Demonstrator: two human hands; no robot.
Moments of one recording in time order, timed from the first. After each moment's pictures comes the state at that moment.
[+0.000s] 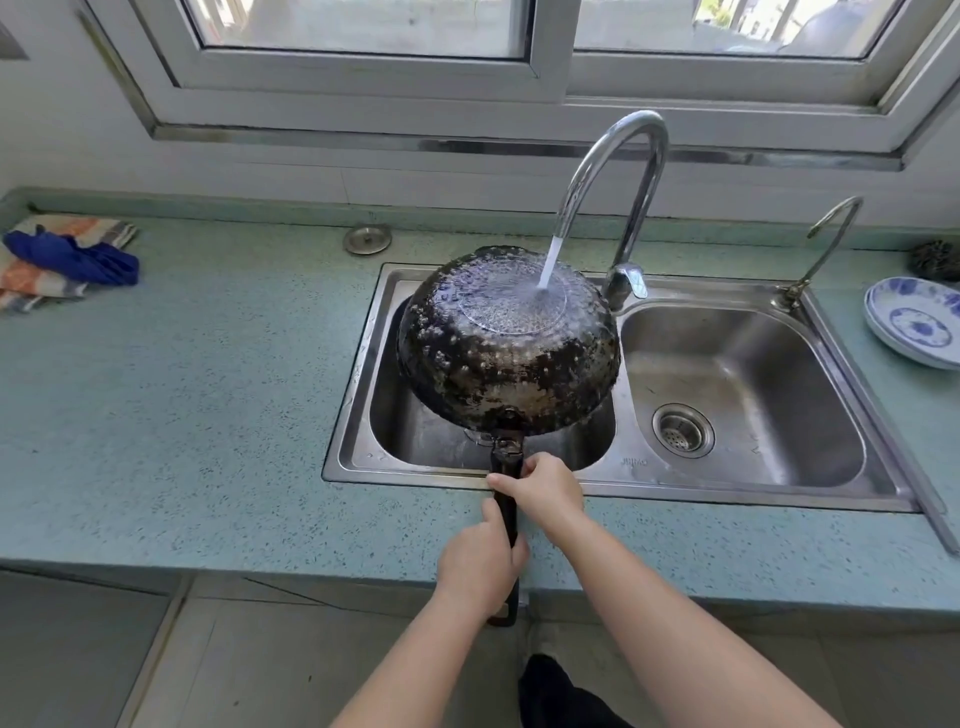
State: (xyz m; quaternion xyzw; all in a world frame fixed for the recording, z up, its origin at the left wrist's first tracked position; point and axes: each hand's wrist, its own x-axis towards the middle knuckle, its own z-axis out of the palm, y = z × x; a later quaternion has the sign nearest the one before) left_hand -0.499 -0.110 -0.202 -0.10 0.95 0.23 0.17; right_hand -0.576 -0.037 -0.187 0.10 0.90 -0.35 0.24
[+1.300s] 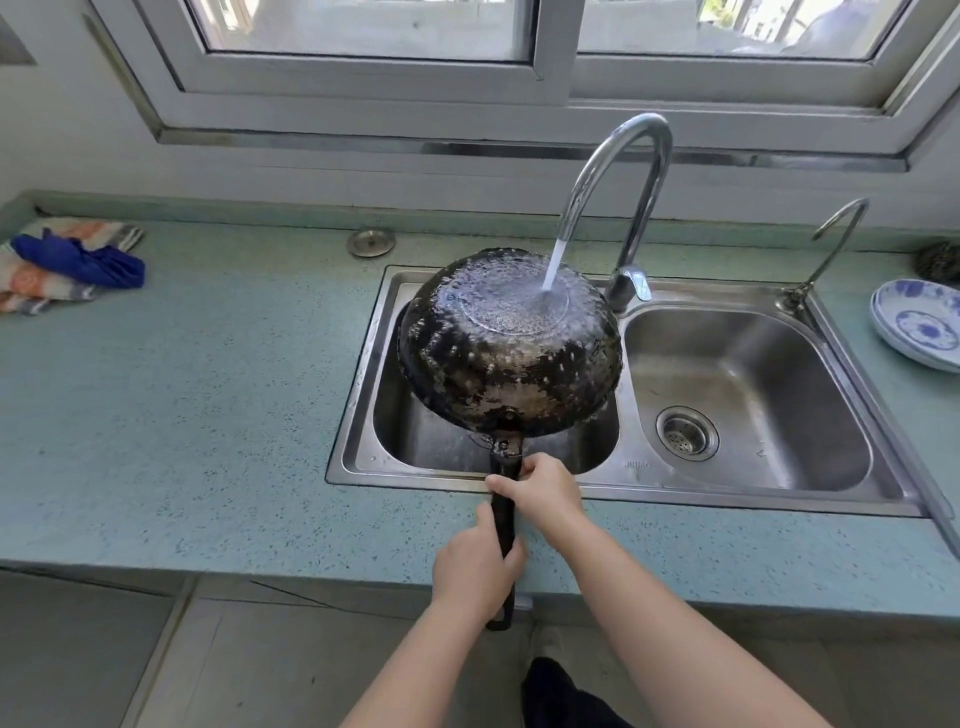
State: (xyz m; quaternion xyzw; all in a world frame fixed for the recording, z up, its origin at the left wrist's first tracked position) left_hand -0.493 -0.117 -0.198 -0.14 0.94 0.27 0.16; right_hand -0.576 -0.042 -0.185 0.09 0.89 -0.38 0.24
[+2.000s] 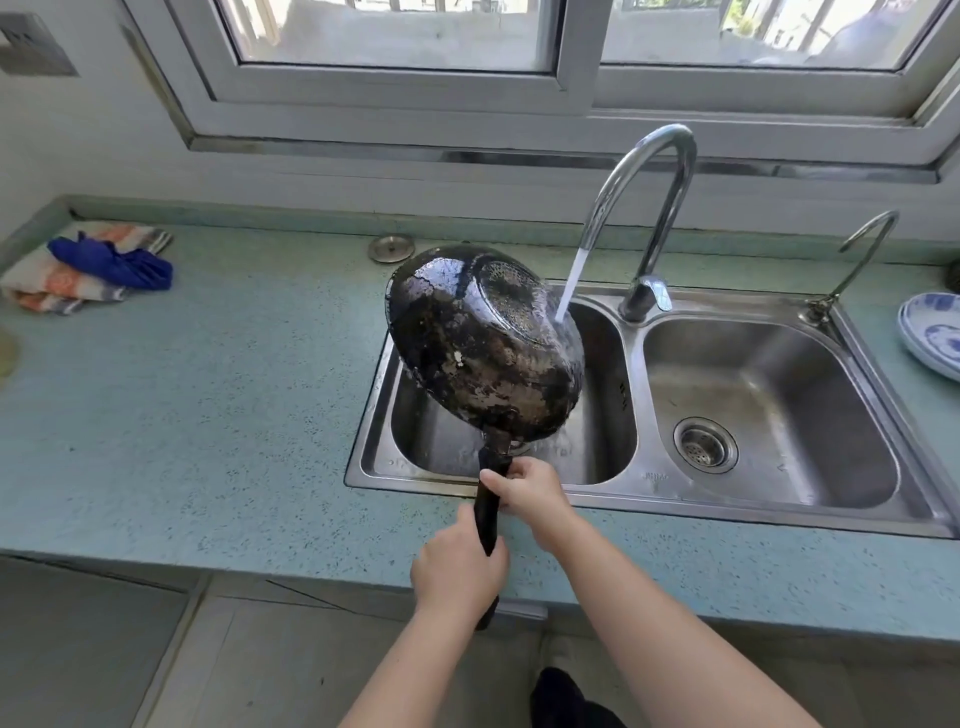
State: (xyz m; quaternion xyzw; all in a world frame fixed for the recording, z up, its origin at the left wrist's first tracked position) left_hand -0.490 -0.141 -0.181 -0.23 0.94 0.23 0.12; right_hand -0.577 -0.069 -0.189 0.08 0.75 -0.59 0.29
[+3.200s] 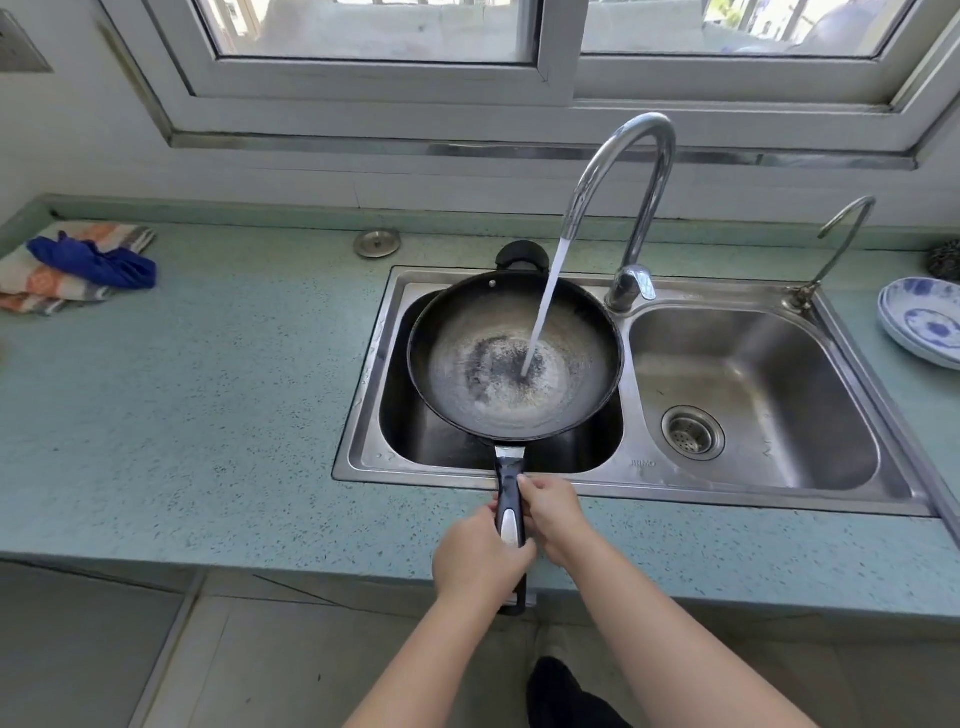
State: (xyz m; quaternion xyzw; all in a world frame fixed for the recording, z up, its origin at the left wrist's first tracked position) left_hand -0.495 -0.111 -0.177 -0.24 0.92 0.30 0.13; right_hand -0.562 -0.044 -0.204 0.24 0.63 -0.68 0.29
